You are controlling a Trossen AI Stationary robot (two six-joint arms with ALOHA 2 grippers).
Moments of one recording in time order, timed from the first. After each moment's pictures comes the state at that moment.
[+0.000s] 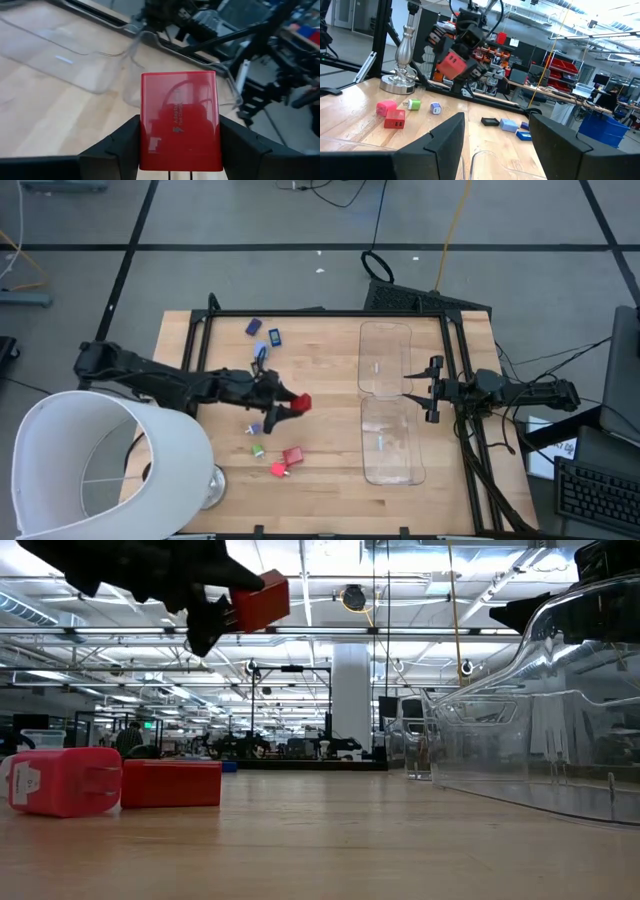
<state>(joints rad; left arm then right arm) -0.10 1.22 0.56 0.39 0.03 -0.44 0.06 0.02 0.02 0.13 0.10 -0.30</state>
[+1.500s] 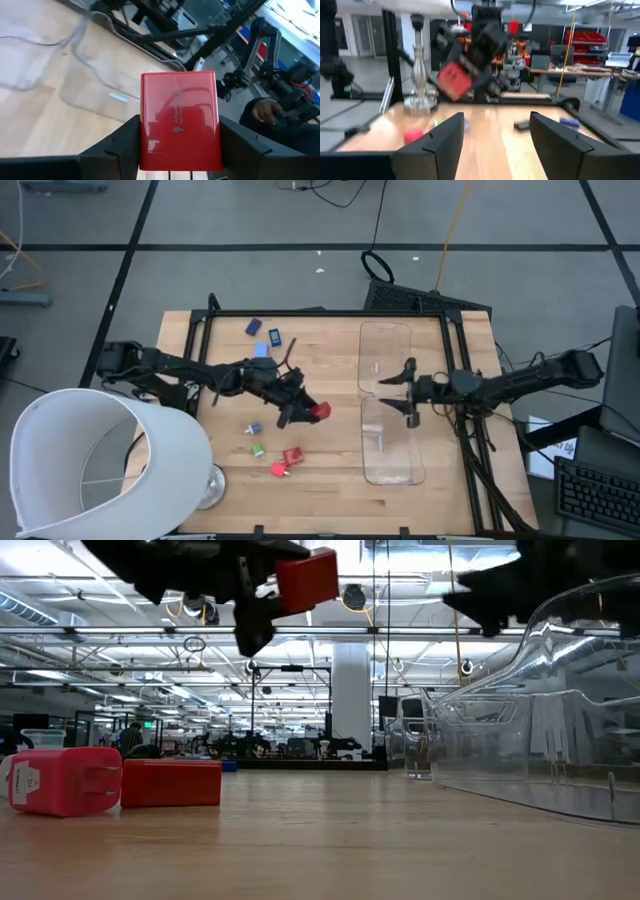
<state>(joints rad) 0.01 1.45 0.77 0.41 0.40 -0.58 0.11 0.86 0.18 0.77 0.10 -0.04</state>
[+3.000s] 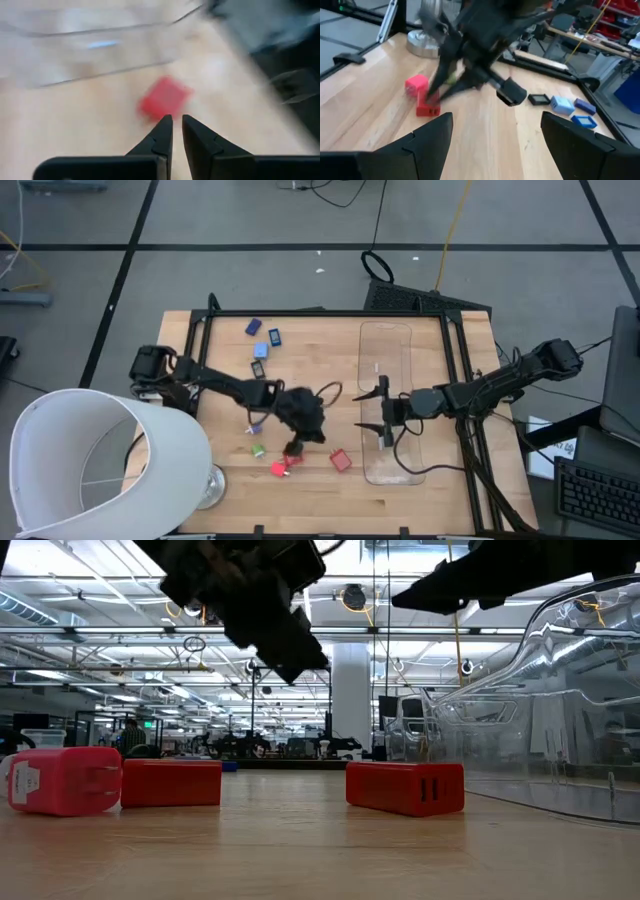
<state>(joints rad) -0.12 1.72 1.01 0.03 0.30 0.04 0.28 1.19 0.54 0.42 0.26 -0.19</state>
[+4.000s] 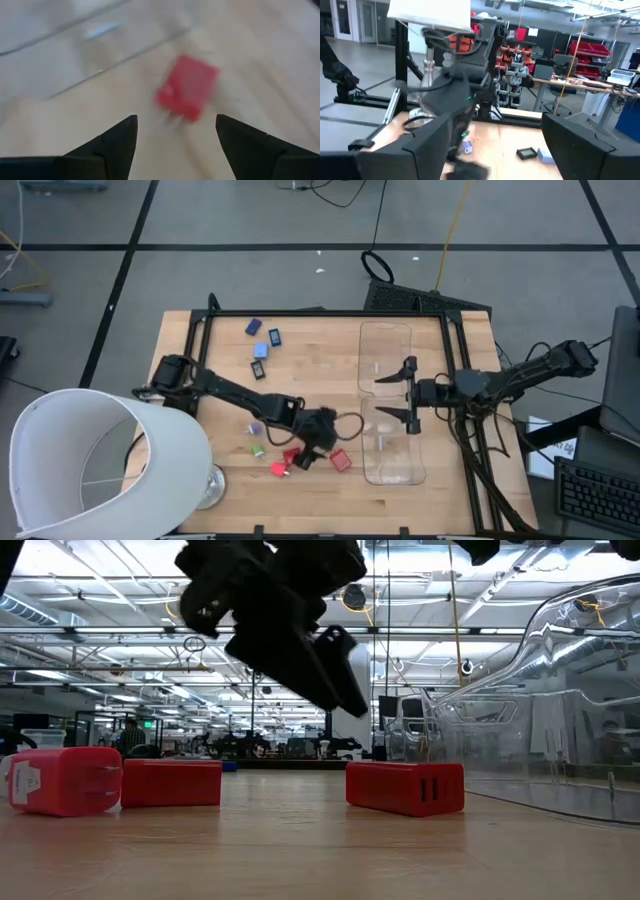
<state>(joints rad) -0.20 1.91 1.25 -0.21 0.18 0.27 0.28 0.85 0.51 0.44 0.26 -0.14</state>
